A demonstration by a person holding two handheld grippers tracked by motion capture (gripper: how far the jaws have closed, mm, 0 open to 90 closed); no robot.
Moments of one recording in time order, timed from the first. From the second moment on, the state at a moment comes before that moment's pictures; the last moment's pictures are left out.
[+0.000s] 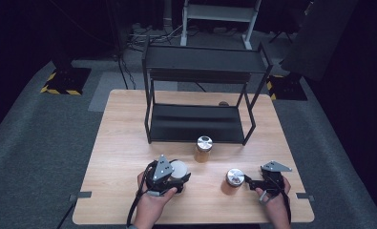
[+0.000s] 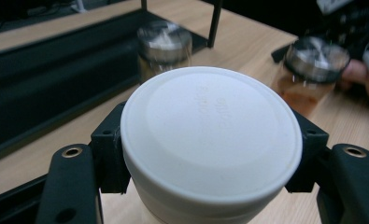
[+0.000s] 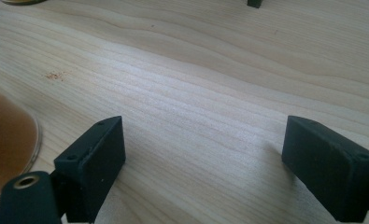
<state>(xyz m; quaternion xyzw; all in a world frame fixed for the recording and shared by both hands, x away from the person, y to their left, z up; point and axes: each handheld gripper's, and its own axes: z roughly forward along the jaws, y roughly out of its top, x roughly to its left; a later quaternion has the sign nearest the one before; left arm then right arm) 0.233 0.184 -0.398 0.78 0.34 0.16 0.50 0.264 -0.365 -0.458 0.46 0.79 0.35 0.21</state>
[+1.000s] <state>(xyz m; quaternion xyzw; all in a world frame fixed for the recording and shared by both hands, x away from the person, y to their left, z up) 0.387 0.148 -0.336 0.77 0.40 0.21 0.45 0.264 -0.367 -0.458 0.45 0.79 0.35 0.21</state>
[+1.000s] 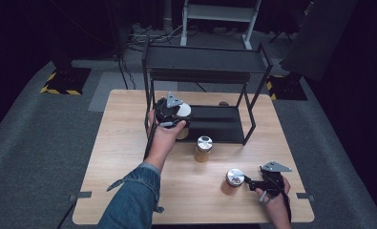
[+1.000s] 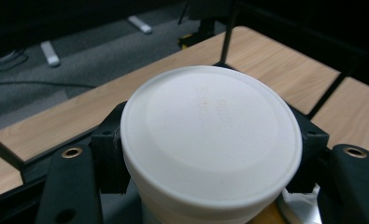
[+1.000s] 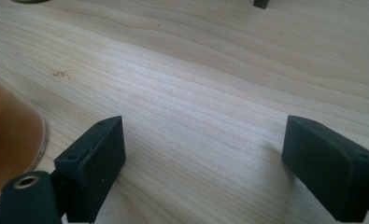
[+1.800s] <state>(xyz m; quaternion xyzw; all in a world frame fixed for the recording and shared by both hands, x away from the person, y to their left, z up) 0.414 0.147 -0.374 0.74 0.47 0.22 0.43 0.264 -0.367 -0.458 0.45 0.79 0.35 0.21</state>
